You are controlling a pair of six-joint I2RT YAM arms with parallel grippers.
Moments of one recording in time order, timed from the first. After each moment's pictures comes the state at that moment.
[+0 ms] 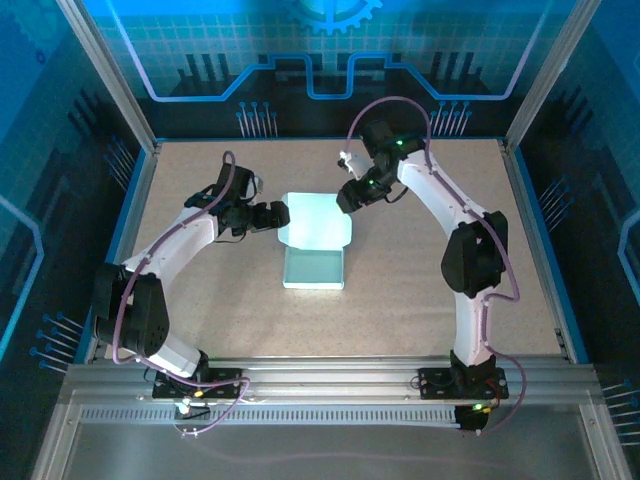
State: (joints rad) left arm -0.24 1.54 1.16 -0.61 0.21 -0.45; right arm 0.41 2.04 1.97 -1.16 -0.36 -0.13
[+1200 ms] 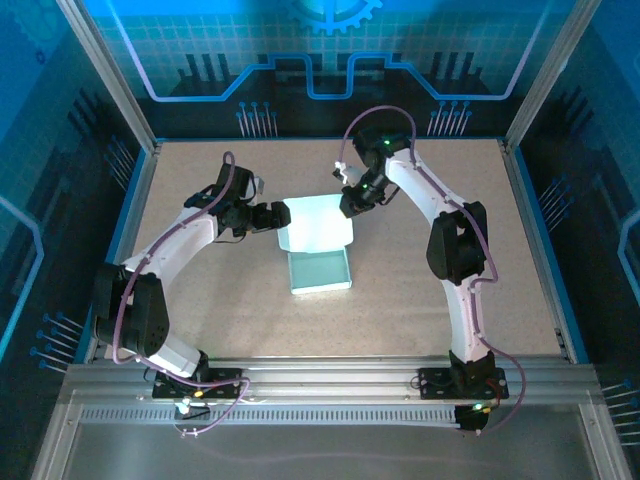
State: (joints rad) left arm -0.23 1.54 1.16 -0.61 0.24 -0.45; right arm 0.41 2.21 2.09 -1.29 -0.42 -0.15
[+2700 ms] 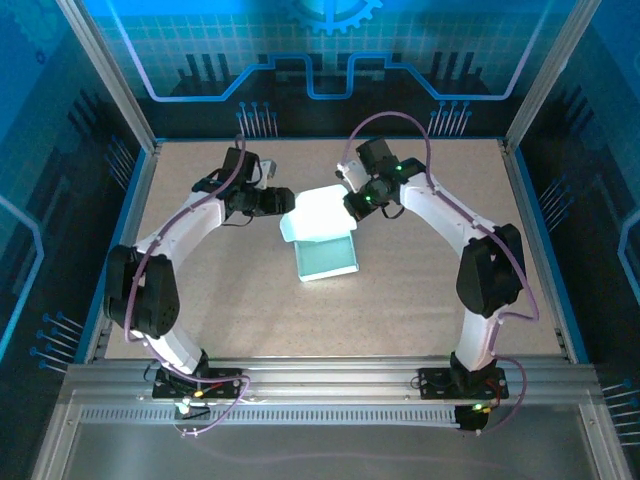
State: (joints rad) left arm -0.23 1.67 1.32 -0.56 0.33 -0.33; right arm 0.47 1.86 1.64 -0.84 -0.19 -0.14
